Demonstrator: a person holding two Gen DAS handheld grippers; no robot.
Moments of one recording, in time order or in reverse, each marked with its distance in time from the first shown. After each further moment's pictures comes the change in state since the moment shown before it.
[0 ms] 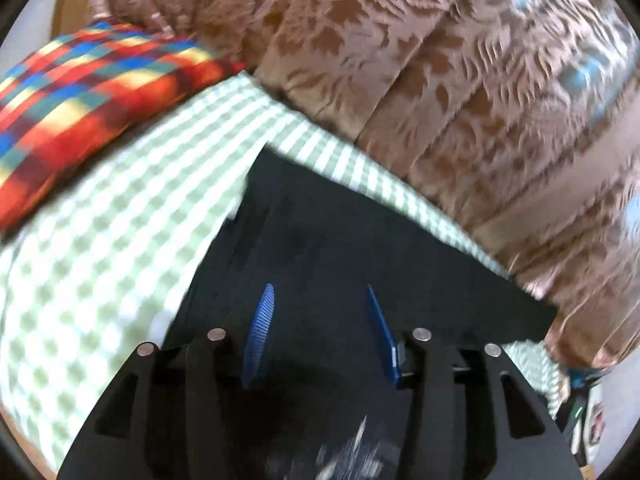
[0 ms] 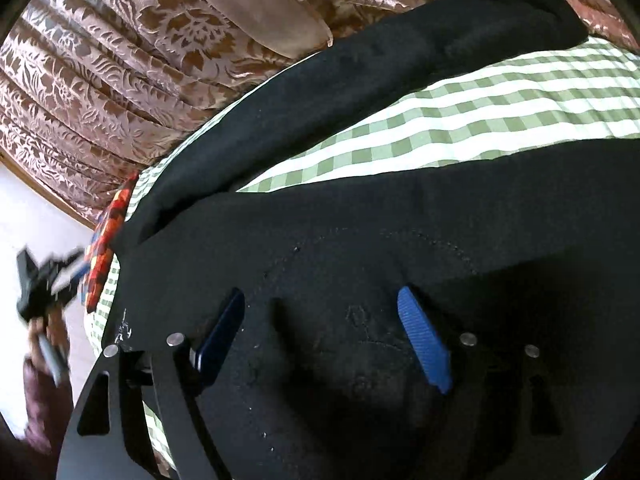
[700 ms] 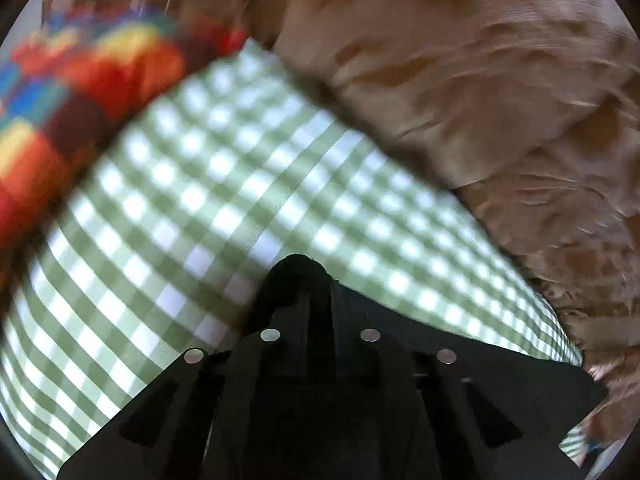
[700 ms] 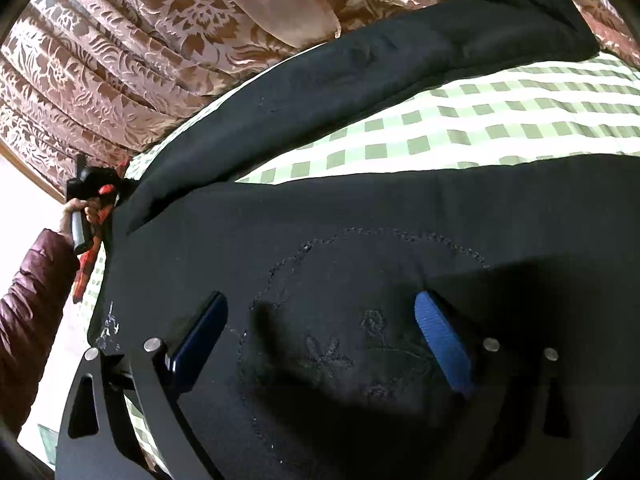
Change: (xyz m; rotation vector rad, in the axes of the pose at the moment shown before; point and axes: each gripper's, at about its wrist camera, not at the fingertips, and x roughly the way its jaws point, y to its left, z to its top) left arm 0.162 0.011 0.132 -0.011 0.092 0.216; right arm 0.010 0.018 0.000 -0.050 0.021 -0.050
